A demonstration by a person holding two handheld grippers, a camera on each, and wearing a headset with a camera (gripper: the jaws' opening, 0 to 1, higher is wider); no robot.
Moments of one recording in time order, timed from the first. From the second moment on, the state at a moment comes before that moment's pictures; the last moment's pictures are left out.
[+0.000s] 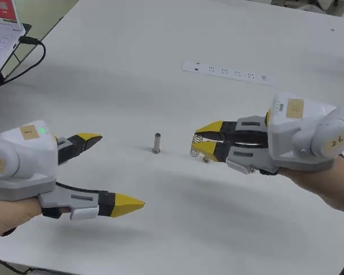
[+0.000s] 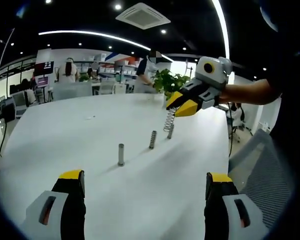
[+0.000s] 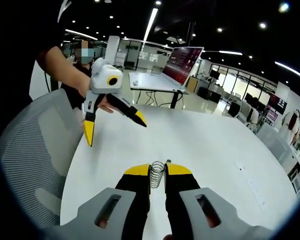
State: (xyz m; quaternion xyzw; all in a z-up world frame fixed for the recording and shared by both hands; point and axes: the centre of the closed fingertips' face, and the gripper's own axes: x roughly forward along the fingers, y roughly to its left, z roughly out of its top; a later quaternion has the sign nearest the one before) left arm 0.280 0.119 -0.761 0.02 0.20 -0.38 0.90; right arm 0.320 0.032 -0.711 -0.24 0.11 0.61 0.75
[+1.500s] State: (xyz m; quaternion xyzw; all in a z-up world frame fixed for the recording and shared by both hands) left arm 0.277 0.128 -0.770 0.01 0.21 -0.37 0.91; right arm 0.373 0.101 -0.734 -0.19 0.15 0.59 0.77
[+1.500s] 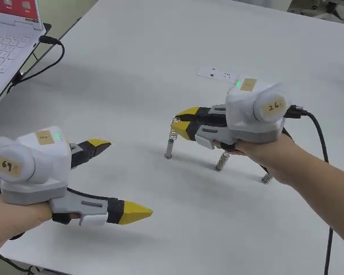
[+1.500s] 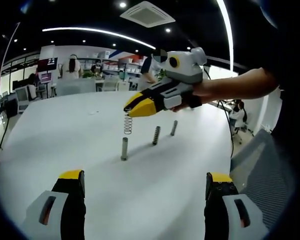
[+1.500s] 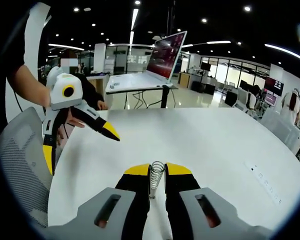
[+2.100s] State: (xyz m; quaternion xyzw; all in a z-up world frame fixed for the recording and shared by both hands) left arm 0.275 0.130 -0.768 0.01 0.21 -0.37 0.91; right arm 0.377 0.102 -0.744 -0.18 0.17 0.58 0.77
